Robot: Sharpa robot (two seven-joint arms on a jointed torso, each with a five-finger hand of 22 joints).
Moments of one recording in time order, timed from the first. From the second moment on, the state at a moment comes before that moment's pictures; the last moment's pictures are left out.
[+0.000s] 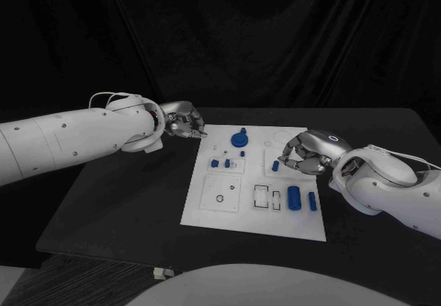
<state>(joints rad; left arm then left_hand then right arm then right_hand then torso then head) 1.36 -0.84 -0.21 1.37 -1.13 -0.08 -0.08 1.28 -0.07 0.23 0.24 0.26 0.76 0.11 0.32 1.12 1.47 0.01 1.54 1.30 1.46 -0.03 1.56 1.30 0.01 1.41 0.08 1.33 1.29 1.22 -0.88 -0.21 1.63 -1.52 -0.43 -0.13 1.26 -0.09 0.35 0.19 0.41 1.01 0.05 0.37 0.66 1.46 -0.03 1.58 1.32 1.47 -0.11 1.51 1.31 0.04 1.46 0.00 1.44 1.30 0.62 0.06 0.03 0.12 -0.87</state>
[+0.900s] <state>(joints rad) 1.20 -0.81 -0.21 1.37 -1.23 -0.10 -0.15 1.02 0.02 0.01 0.29 0.11 0.88 0.08 0.37 0.99 1.46 0.01 1.54 1.30 1.46 -0.03 1.56 1.30 0.02 1.40 0.08 1.33 1.29 1.22 -0.88 -0.21 1.62 -1.52 -0.43 -0.13 1.26 -0.09 0.35 0.19 0.41 1.01 0.05 0.35 0.66 1.46 -0.03 1.58 1.32 1.46 -0.10 1.51 1.31 0.04 1.46 0.01 1.44 1.30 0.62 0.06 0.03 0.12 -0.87</state>
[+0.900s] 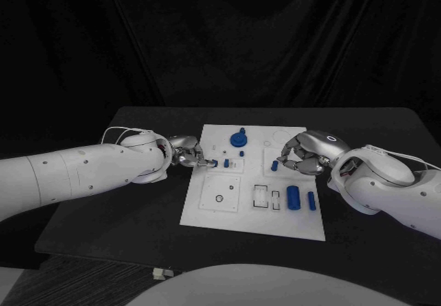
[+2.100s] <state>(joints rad) 1.19 -0.75 -0.21 1.30 -1.20 -0.08 -0.14 1.02 0.07 -0.02 0.28 0.26 0.88 0.08 0.42 1.02 1.47 0.01 1.54 1.30 1.46 -0.03 1.56 1.30 0.02 1.39 0.09 1.31 1.29 1.21 -0.88 -0.21 1.62 -1.52 -0.40 -0.13 1.27 -0.08 0.35 0.19 0.41 1.00 0.05 0.34 0.65 1.47 -0.02 1.58 1.32 1.46 -0.10 1.51 1.31 0.04 1.46 0.01 1.44 1.30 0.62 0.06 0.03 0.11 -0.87</state>
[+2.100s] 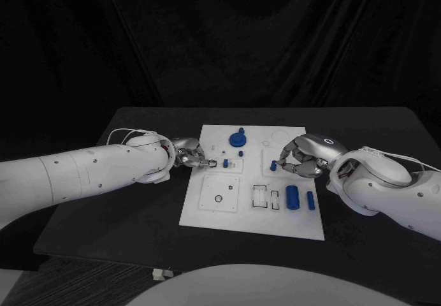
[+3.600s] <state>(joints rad) 1.18 -0.75 -0.20 1.25 -1.11 0.02 -0.01 1.30 0.02 0.17 0.30 0.56 0.81 0.13 0.42 1.01 1.38 0.04 1.42 1.31 1.46 -0.01 1.56 1.30 0.10 1.25 0.11 1.19 1.29 1.20 -0.88 -0.21 1.61 -1.52 -0.36 -0.13 1.27 -0.08 0.35 0.19 0.41 1.00 0.05 0.33 0.65 1.47 -0.02 1.58 1.32 1.46 -0.10 1.51 1.31 0.04 1.46 0.01 1.44 1.30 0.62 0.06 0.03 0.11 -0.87</state>
